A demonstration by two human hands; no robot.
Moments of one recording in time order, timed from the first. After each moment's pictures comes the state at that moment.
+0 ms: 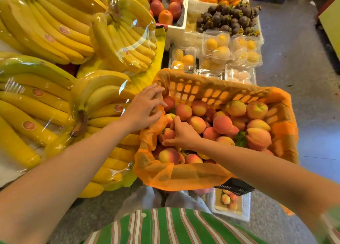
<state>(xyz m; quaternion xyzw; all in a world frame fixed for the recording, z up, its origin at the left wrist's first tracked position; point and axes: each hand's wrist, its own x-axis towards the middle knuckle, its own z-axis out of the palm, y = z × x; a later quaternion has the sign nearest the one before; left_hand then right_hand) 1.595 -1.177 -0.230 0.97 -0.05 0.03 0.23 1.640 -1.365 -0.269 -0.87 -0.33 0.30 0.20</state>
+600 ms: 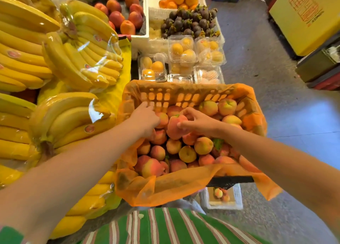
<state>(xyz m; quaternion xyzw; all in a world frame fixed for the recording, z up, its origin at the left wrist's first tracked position) 1.658 -1.250 -0.201 0.93 -0.20 -0.25 -0.20 1.708 -1.451 -0.216 -0.81 -0.13 0.41 0.41</state>
